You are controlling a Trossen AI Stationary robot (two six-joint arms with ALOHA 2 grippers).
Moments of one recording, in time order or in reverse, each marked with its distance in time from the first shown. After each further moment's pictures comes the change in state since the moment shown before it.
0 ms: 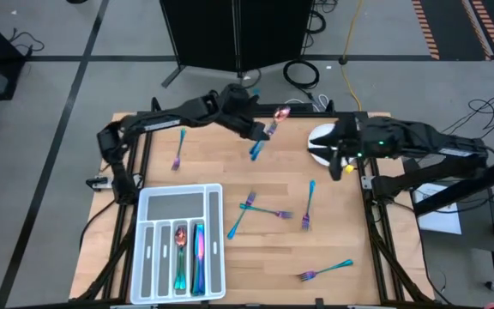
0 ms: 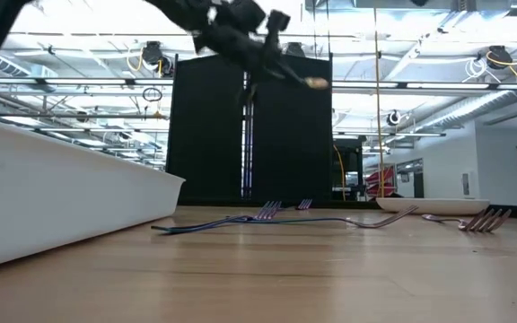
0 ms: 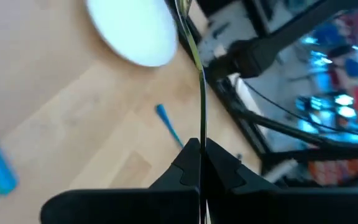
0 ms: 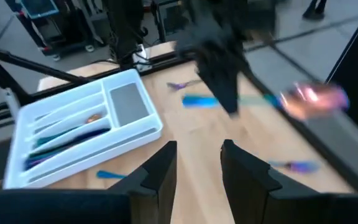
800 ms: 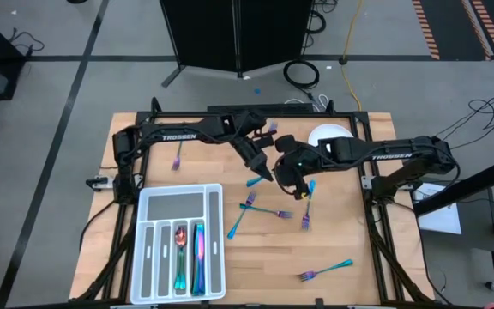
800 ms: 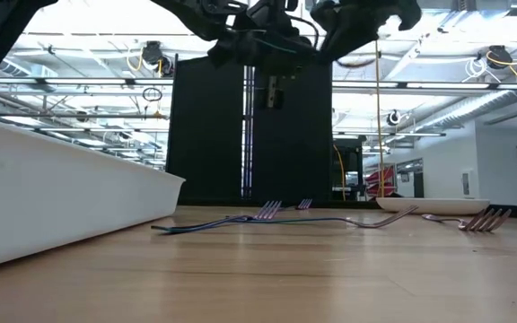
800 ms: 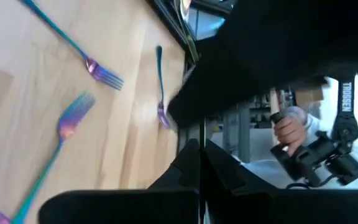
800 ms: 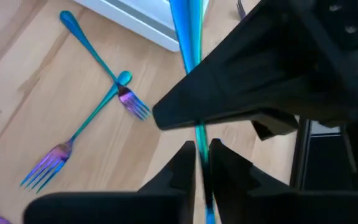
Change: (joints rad) left arm -0.132 0.115 0.001 0.025 0.468 0.036; right arm 0.000 0.437 0.000 0.045 -0.099 -0.812
